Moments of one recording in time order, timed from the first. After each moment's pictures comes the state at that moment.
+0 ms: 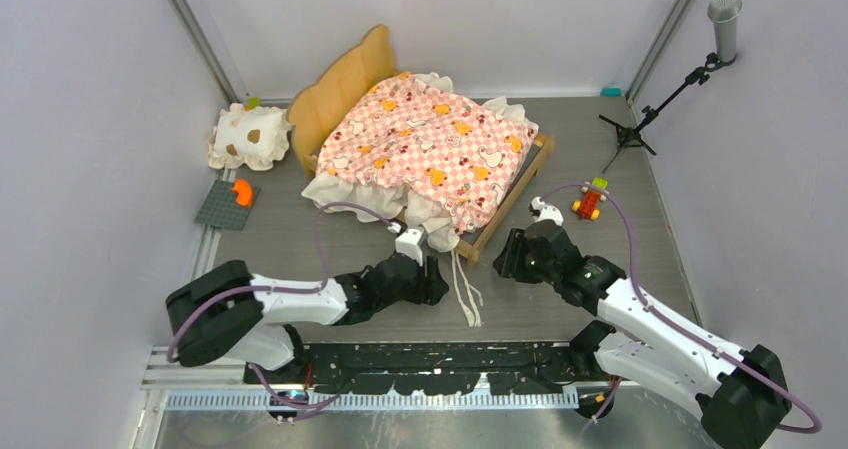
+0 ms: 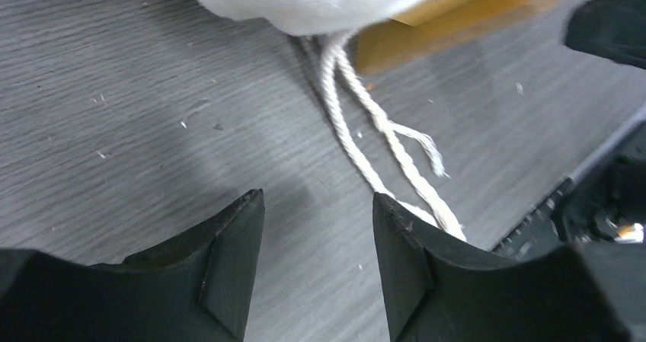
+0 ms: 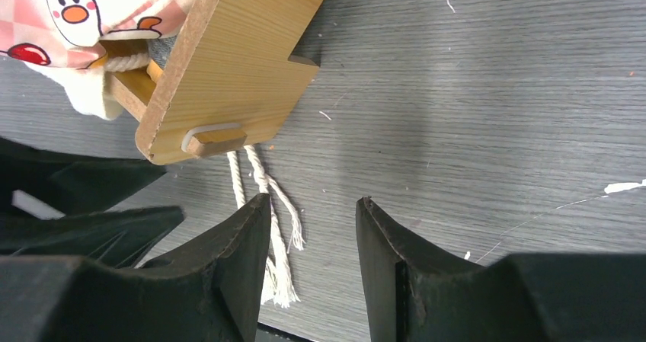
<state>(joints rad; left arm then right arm) -1.08 1.33 0.44 0.32 -0.19 -0.72 0.66 0.84 0.51 -0.45 0.11 0.72</state>
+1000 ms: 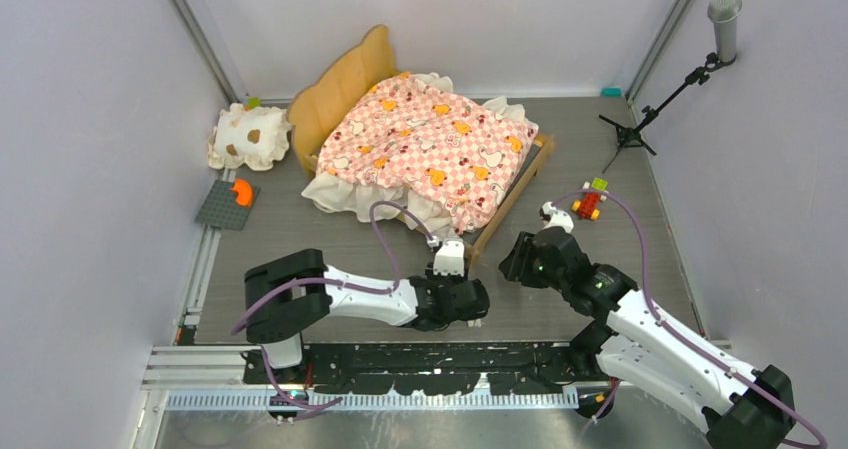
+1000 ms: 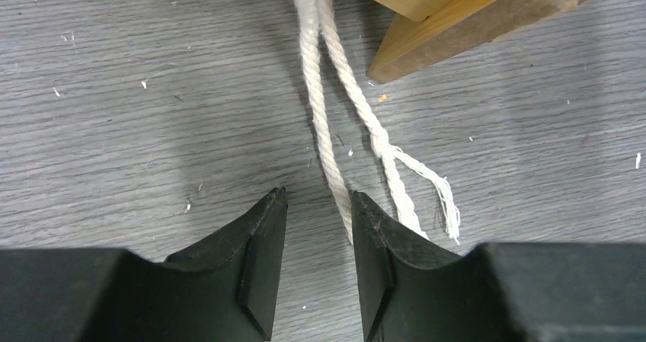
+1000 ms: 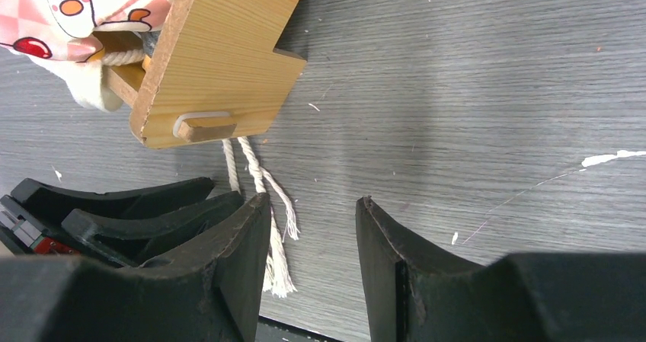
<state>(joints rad) -1.35 1.75 0.94 -0.24 -0.68 -1.06 0.66 0.73 0.49 -0.51 0.14 0.76</state>
